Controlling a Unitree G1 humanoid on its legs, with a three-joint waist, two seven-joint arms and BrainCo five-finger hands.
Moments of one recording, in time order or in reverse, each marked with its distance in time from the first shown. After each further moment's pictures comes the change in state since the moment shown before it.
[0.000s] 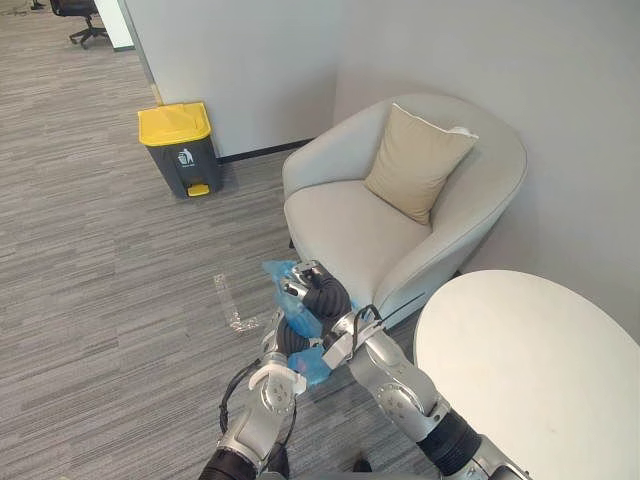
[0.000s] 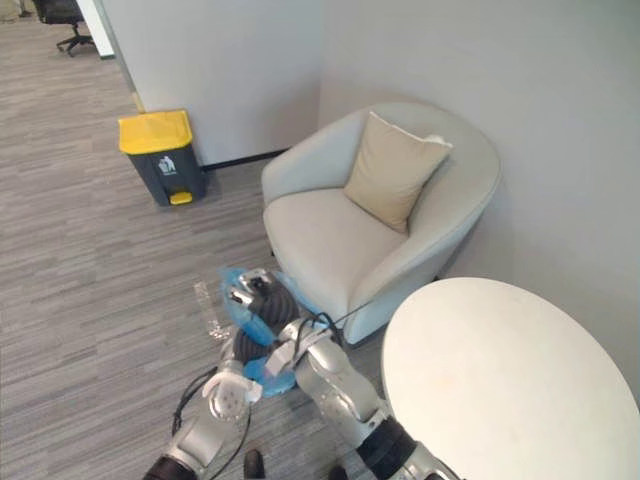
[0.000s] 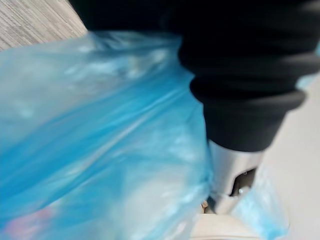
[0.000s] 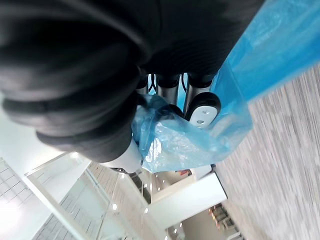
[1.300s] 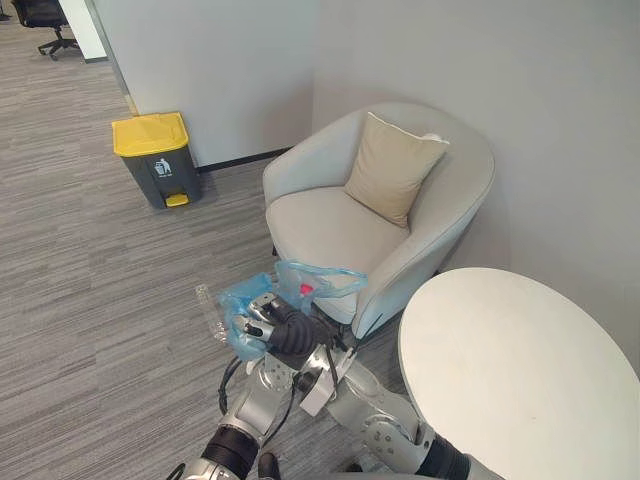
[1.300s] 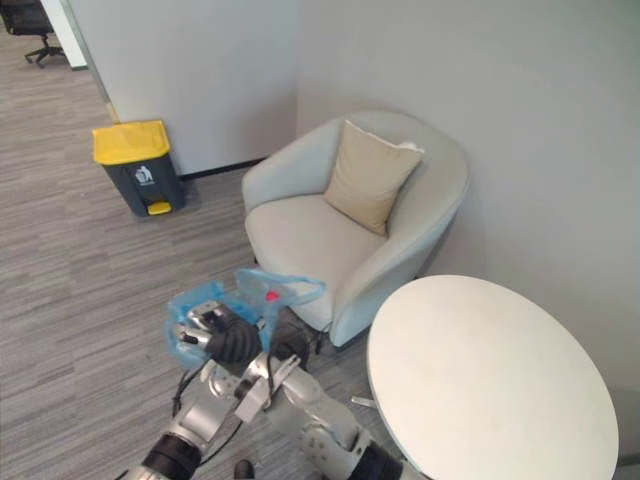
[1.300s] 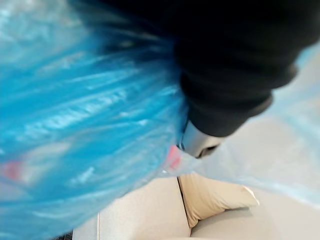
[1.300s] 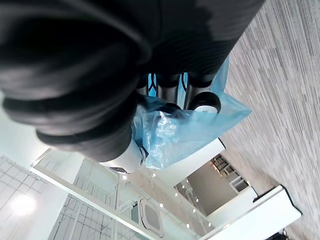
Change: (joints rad) left arm -0.106 -0.004 0.077 0.063 -0.129 0.033 0.056; right arm 0.139 0.024 0.092 -0.029 0.059 0.000 0.107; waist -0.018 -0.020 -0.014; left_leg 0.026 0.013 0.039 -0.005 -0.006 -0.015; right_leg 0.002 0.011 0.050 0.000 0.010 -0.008
